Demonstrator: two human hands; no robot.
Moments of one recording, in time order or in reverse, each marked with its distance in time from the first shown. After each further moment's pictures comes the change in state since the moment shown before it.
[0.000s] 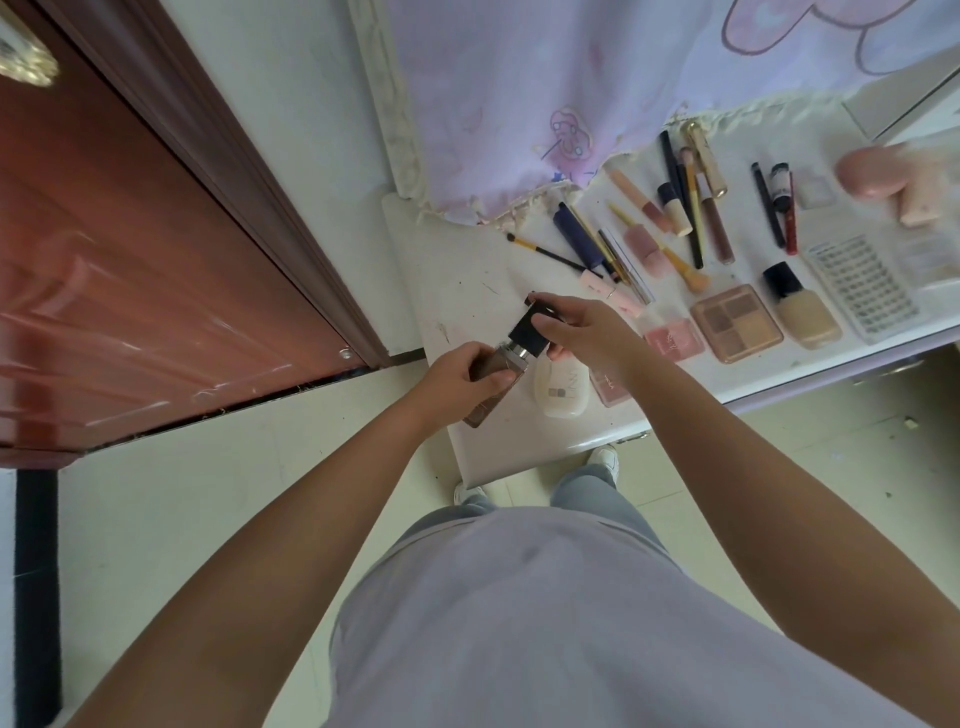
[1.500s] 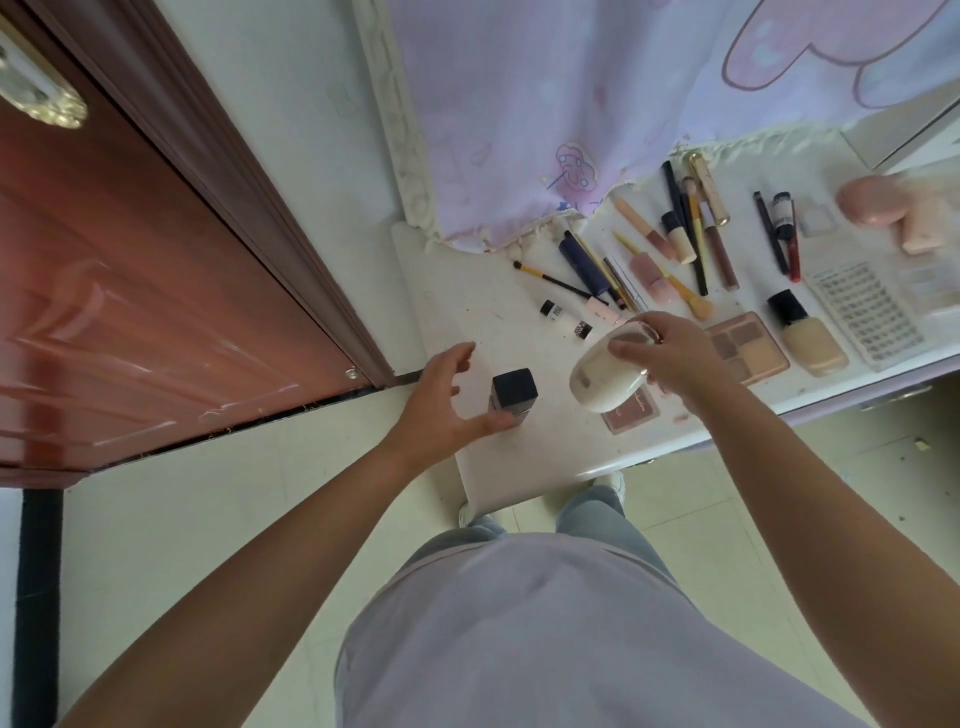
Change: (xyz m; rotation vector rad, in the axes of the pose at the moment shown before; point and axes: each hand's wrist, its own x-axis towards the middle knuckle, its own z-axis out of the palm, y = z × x) left_hand -0.018 -0.005 -0.014 0.058 0.157 0.179; right_hand -0.015 0.016 -0.045 0.004 0.284 0.124
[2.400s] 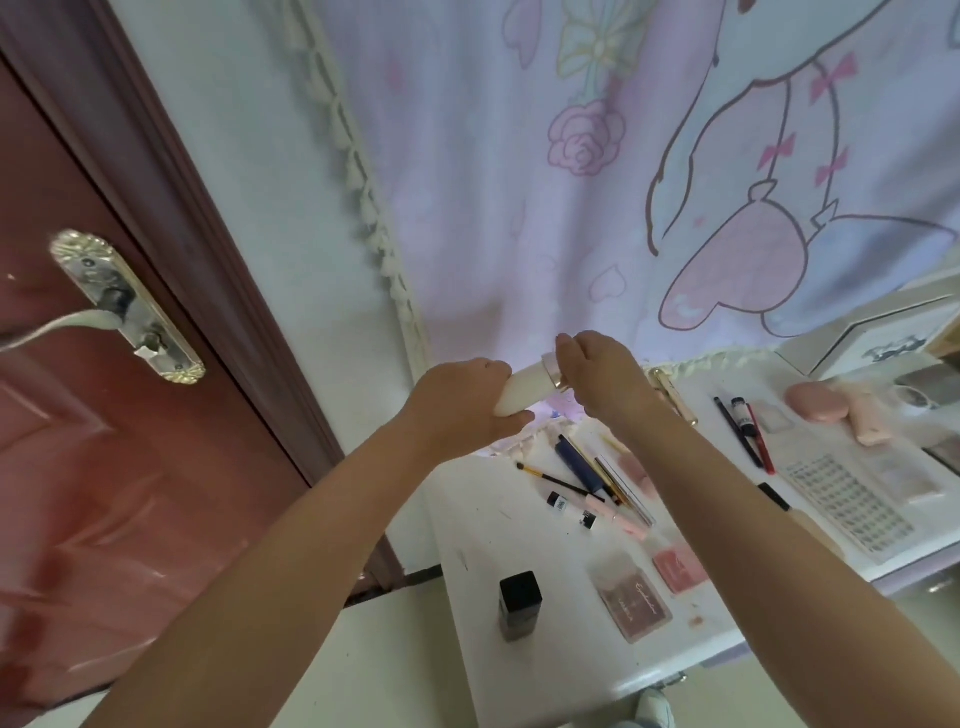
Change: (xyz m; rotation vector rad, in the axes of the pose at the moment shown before) left_hand 0.065 0.182 -0.078 1.023 0.283 0.531; right_hand 0.002 -0.176 -0.031 -0.009 0.193 -0.402
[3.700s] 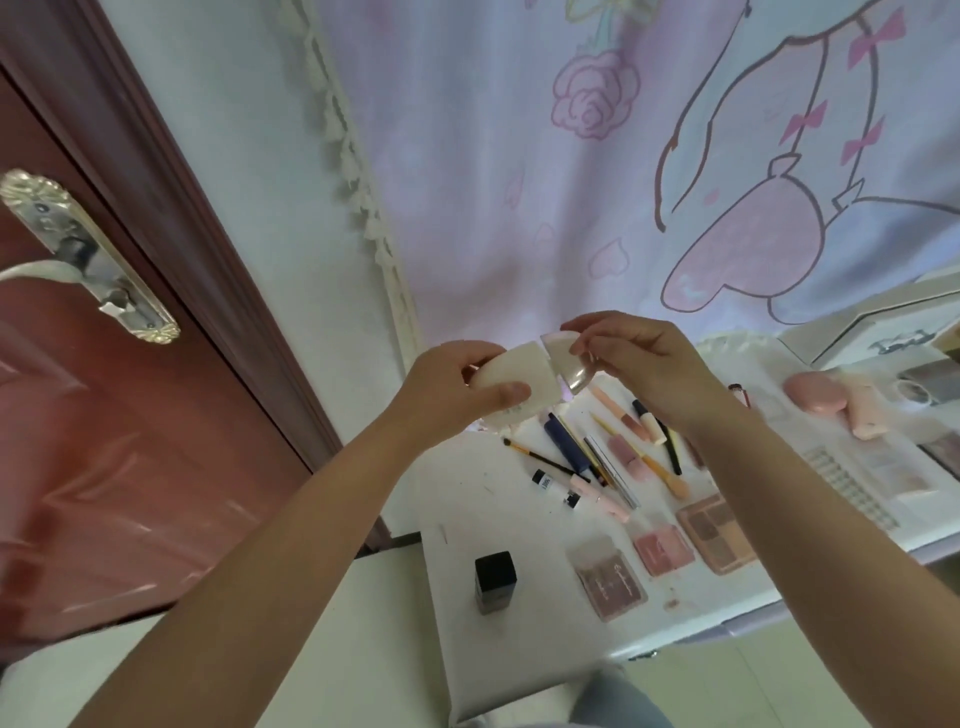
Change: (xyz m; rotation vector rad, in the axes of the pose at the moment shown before) left_hand -0.005 0.007 0.001 -0.979 0.032 -0.264; right_hand 0.007 0.043 -0.041 0.458 -0.249 -0.256
